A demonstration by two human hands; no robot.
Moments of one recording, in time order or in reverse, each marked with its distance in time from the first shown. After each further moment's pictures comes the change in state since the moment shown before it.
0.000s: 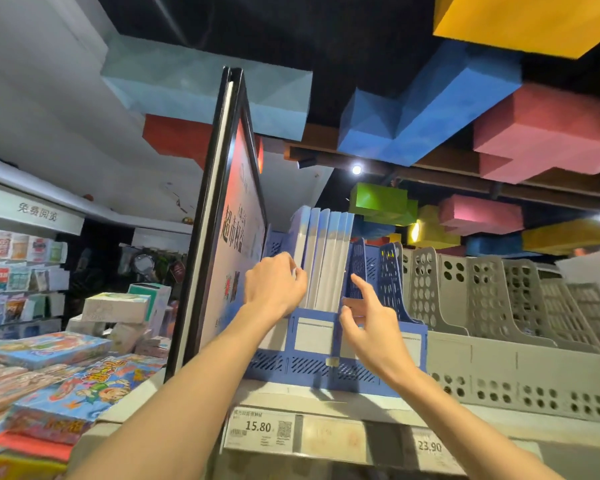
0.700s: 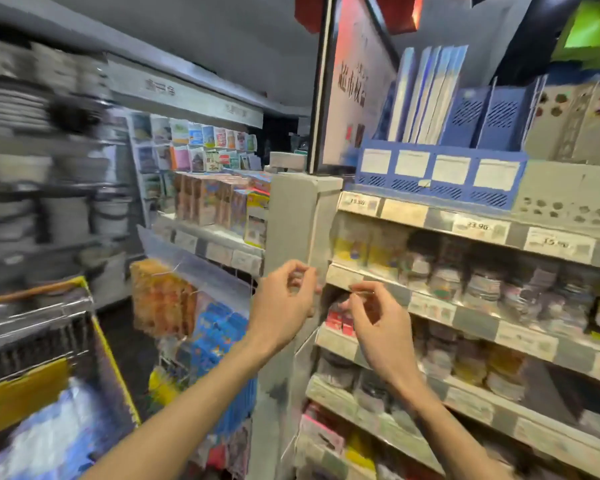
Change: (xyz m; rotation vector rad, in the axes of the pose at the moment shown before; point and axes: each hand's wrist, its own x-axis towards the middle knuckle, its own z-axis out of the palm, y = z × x) left_hand -0.414 0.036 -0.117 -0.411 0.033 -0.547; right_hand -0.334 -0.074 -0.031 0.613 -0.357 0.183
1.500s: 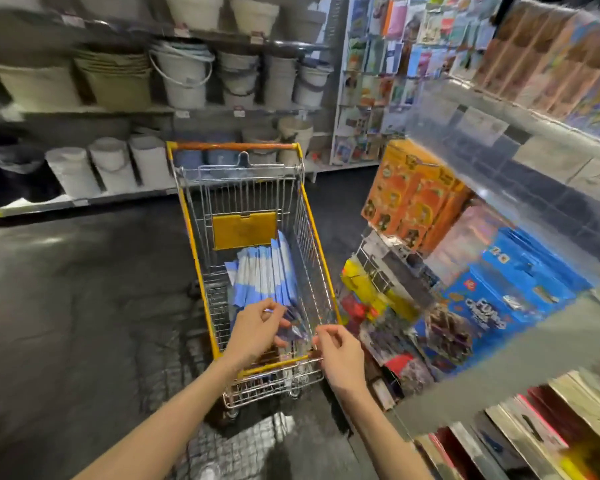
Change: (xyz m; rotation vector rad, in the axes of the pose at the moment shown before) left_hand -0.198 -0.286 -0.332 0.189 0.330 -0.825; right_hand -0.216 0.049 0.416 0.179 -0.707 0.685
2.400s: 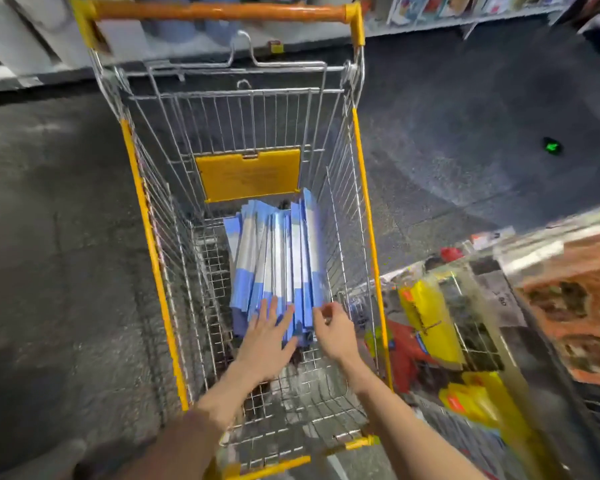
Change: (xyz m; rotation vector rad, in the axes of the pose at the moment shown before) left_hand 0.282 -0.175 0.036 0.858 -0.488 -0.150; right_hand 0.327 0.100 0.138 -0.529 -0.256 0.255
